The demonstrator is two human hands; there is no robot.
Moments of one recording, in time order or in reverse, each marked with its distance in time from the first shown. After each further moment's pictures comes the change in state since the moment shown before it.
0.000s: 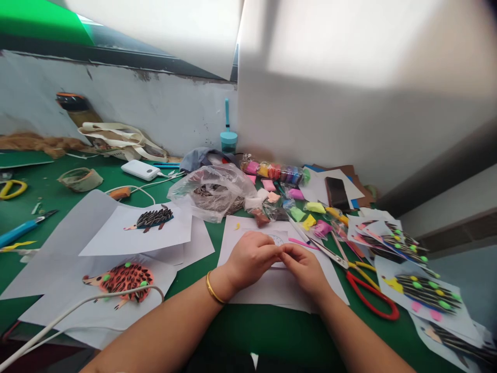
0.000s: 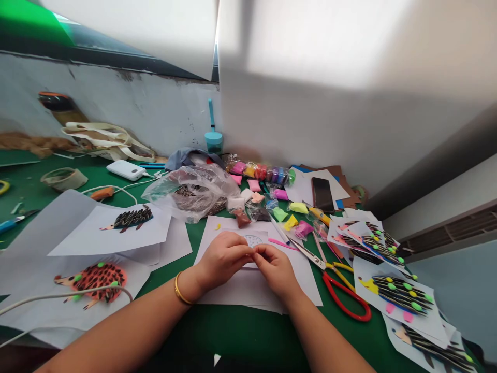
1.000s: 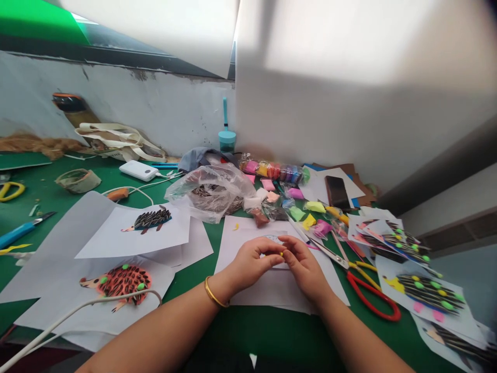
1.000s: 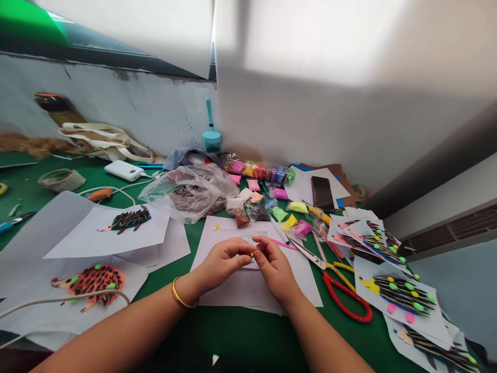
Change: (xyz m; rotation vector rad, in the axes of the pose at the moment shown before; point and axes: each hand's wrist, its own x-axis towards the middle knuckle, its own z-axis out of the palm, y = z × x) left_hand 0.010 0.018 -0.005 -0.766 -0.075 -0.566; right_hand -0.003 0.005 0.000 0.033 0.020 -0.087
